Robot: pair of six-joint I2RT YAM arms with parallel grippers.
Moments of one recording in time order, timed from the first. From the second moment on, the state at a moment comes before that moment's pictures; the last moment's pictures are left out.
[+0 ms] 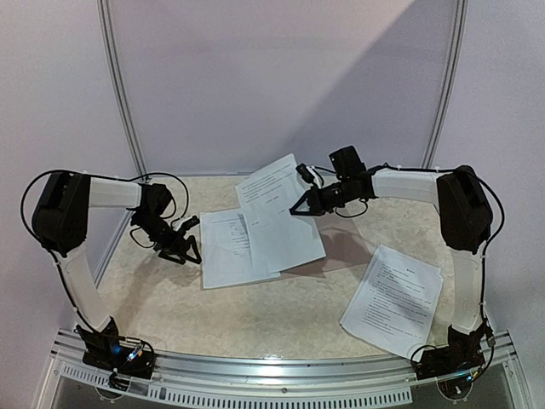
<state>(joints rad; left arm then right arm) -0.17 1.89 1.16 -0.84 0.53 0.21 0.53 2.11 1.60 -0.28 -0.78 0.25</state>
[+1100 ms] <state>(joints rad) -0.16 1.95 1.19 -0.83 0.65 0.12 0.61 2.41 1.94 -0.38 -0.71 0.65</state>
